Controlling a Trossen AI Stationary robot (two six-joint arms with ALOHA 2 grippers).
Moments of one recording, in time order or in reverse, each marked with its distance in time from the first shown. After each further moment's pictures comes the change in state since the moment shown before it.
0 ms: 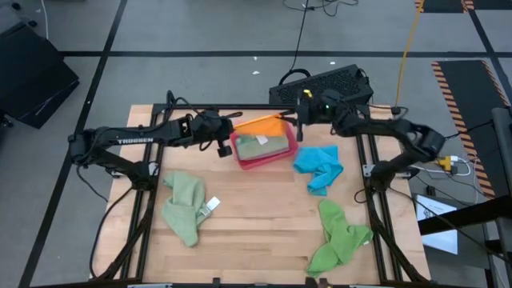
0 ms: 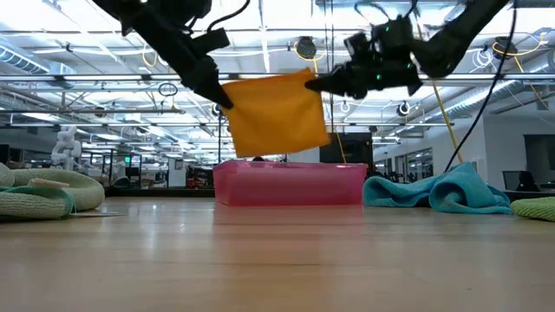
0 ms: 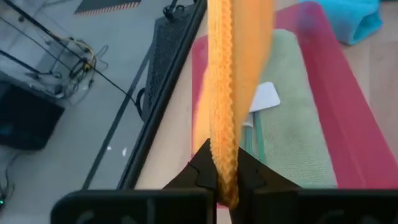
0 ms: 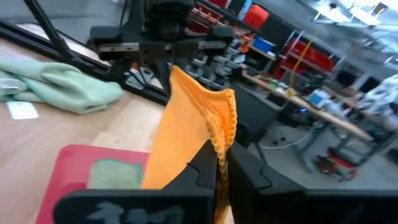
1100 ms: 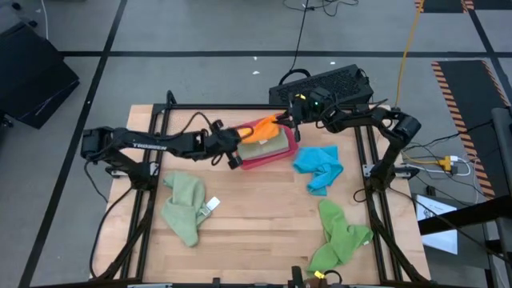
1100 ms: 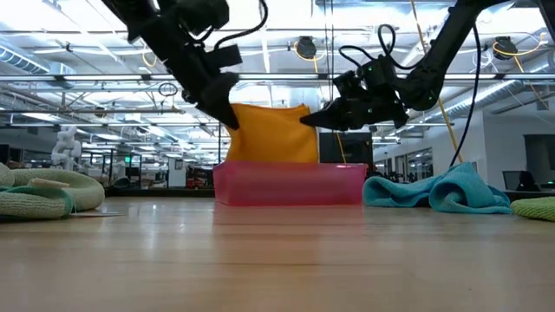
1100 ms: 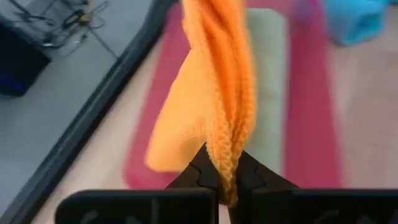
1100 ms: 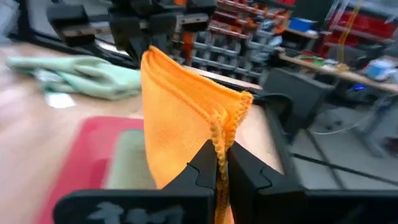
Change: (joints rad) left arm -0.160 0.140 -0.002 0.028 -0.165 -0.347; right arm -0.073 0.265 0.048 0.114 -0.215 0.111
